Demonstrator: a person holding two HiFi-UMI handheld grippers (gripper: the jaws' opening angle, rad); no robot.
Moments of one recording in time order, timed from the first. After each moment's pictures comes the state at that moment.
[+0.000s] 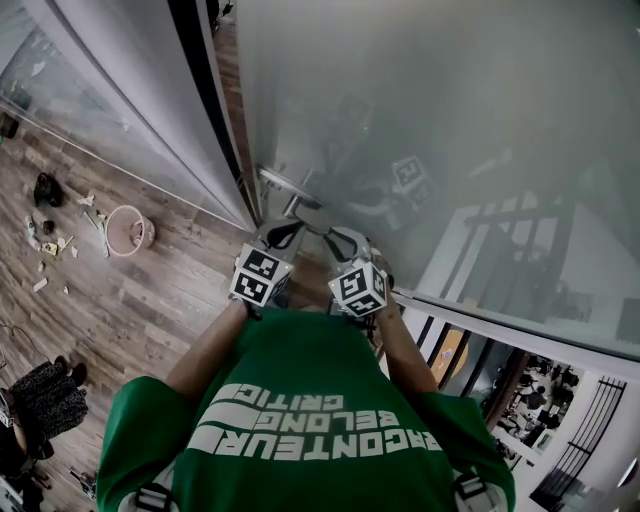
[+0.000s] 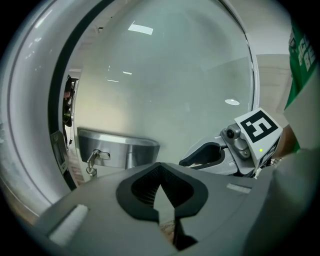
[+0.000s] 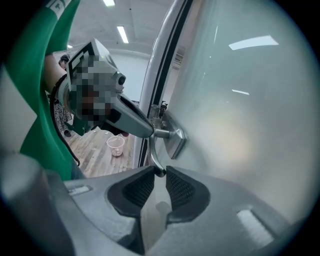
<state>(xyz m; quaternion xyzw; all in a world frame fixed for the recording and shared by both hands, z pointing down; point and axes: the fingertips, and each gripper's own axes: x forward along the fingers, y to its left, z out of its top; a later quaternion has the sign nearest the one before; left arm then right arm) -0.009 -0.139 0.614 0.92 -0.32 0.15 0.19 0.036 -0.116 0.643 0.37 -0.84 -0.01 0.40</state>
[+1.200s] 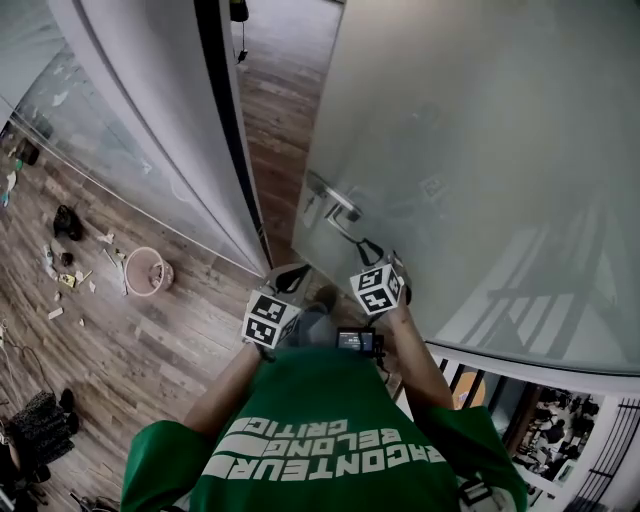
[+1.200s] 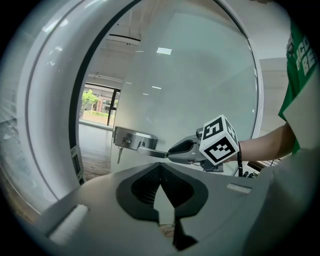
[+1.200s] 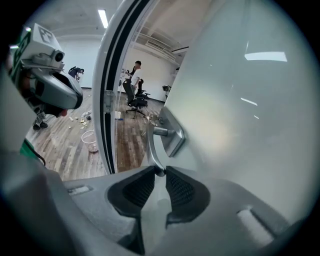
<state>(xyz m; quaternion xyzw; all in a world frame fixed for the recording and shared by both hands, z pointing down) -0.011 -0.161 0.613 0.91 -0.35 0.13 0.19 0.109 -0.226 0.668 0.47 -0.77 0.02 0.43</state>
